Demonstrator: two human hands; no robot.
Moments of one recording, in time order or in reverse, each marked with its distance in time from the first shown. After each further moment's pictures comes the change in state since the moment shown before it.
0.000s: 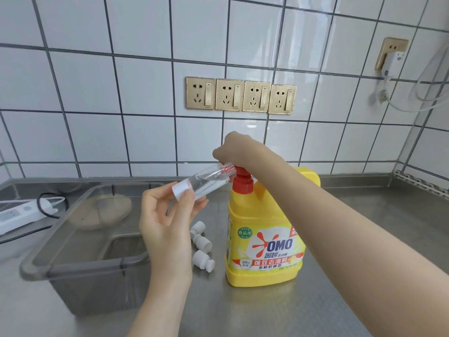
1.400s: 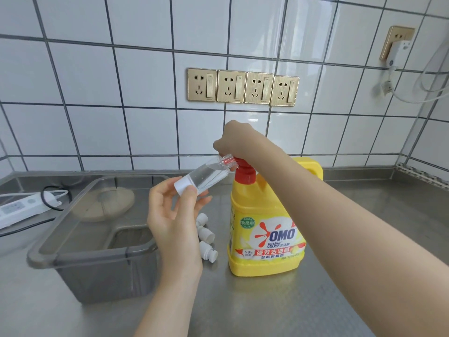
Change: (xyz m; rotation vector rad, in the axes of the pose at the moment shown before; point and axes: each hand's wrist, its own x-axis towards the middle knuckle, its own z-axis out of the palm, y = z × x) left_hand -0.007 -0.006 0.003 -0.008 0.065 -0.031; right_hand 0.013 0.002 0.010 -0.028 0.092 -0.054
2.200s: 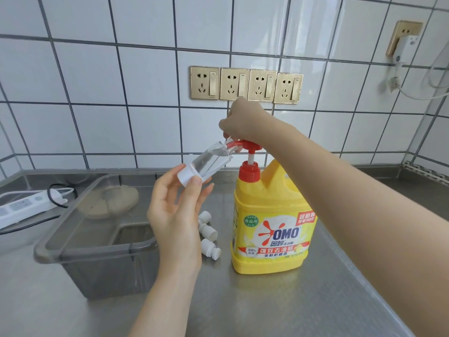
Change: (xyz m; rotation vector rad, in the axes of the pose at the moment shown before) left_hand 0.004 0.005 -0.001 -0.033 -0.069 0.001; right_hand 0.003 -0.005 -0.023 0.056 0.104 -0.082
